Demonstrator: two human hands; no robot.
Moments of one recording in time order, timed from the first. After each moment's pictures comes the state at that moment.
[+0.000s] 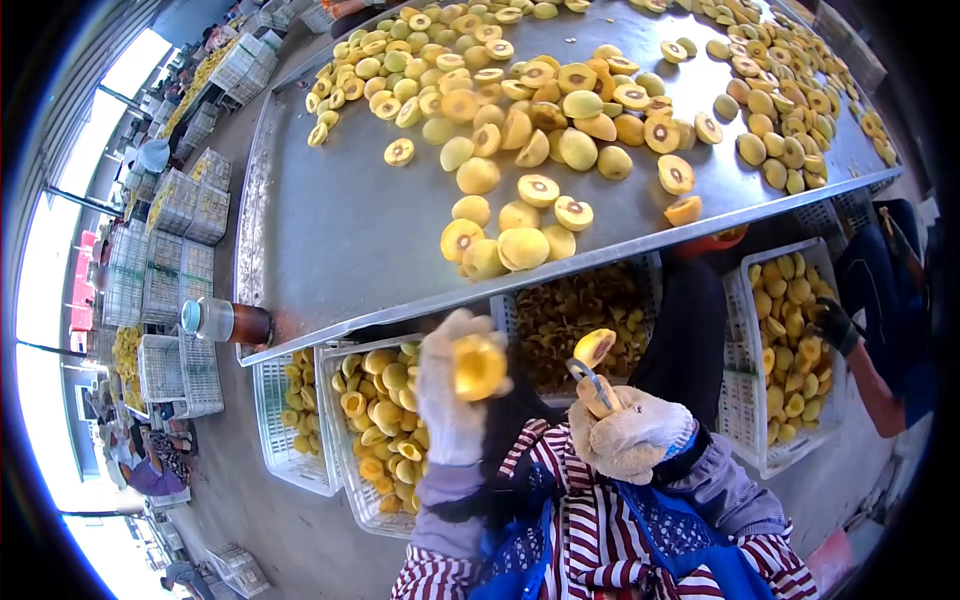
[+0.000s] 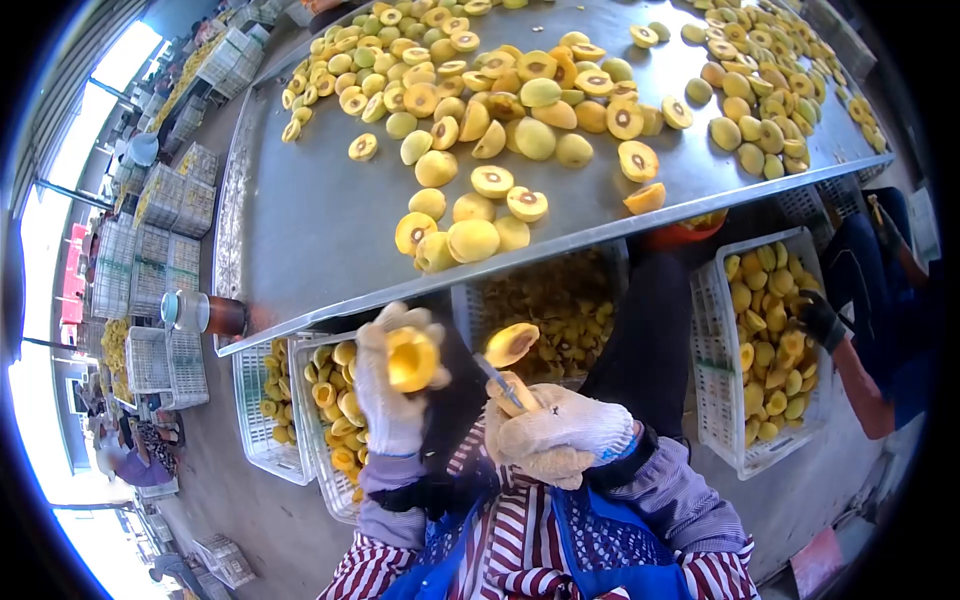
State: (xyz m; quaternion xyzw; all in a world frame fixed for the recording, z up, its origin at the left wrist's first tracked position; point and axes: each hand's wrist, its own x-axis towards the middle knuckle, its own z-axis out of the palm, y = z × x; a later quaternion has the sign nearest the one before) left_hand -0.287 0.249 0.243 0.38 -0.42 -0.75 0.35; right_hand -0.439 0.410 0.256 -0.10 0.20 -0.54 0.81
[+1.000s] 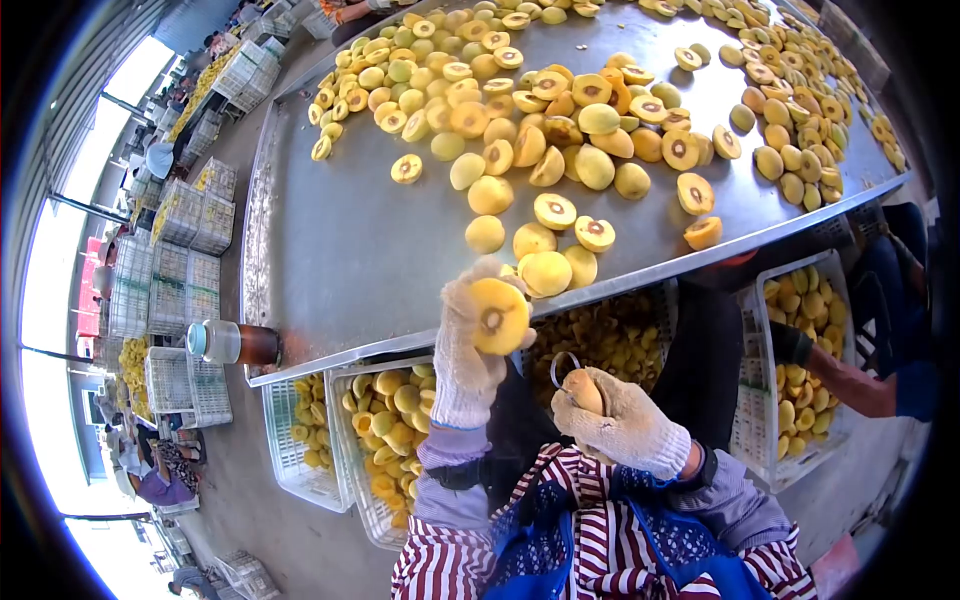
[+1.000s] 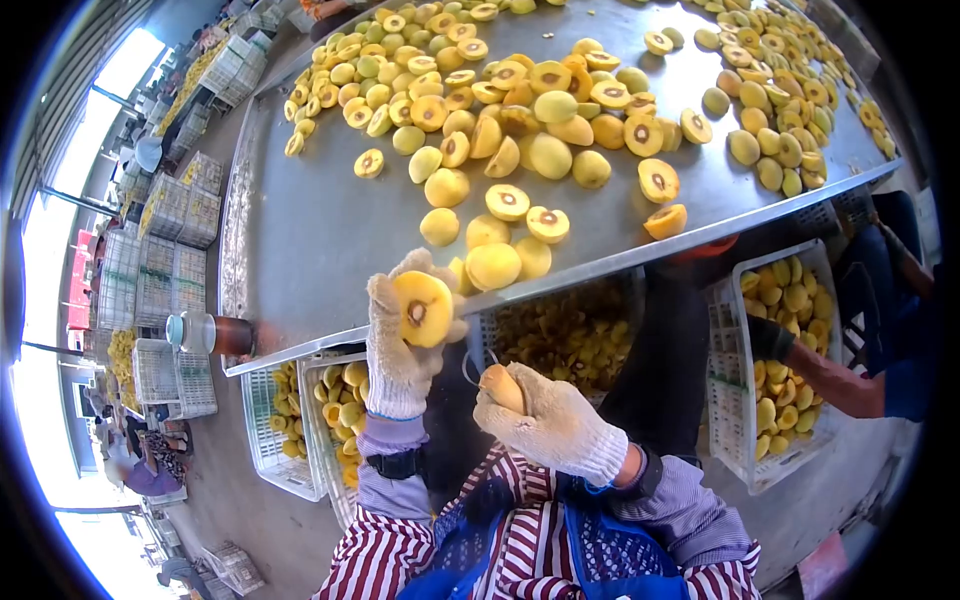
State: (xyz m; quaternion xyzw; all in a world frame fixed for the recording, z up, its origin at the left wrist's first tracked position) left_hand -0.344 0.175 0.225 0.27 -0.41 -0.82 0.28; right_hand -0.433 0.359 0.257 -0.23 0.62 -0.48 0.57
